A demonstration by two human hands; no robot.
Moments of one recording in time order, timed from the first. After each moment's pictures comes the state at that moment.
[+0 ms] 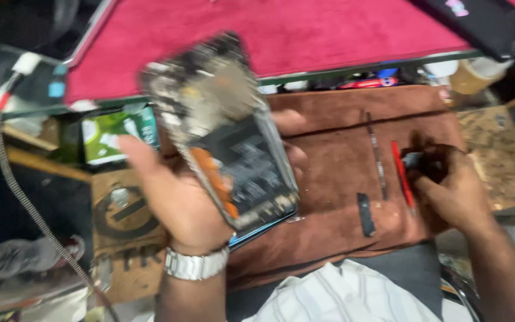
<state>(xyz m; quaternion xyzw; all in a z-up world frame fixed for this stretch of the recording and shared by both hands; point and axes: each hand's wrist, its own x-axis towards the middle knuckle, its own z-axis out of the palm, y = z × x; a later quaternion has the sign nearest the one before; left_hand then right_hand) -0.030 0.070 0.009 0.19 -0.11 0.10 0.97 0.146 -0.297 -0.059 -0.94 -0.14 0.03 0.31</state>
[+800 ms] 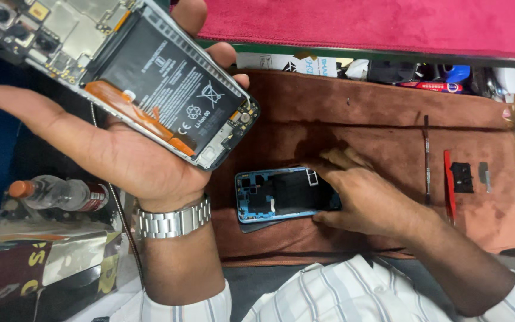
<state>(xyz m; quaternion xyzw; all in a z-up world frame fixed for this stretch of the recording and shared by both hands) -0.069 0.169 0.012 0.34 -0.13 0.41 0.83 0.060 -0.084 -0.001 -0.80 -0.56 0.20 0.10</state>
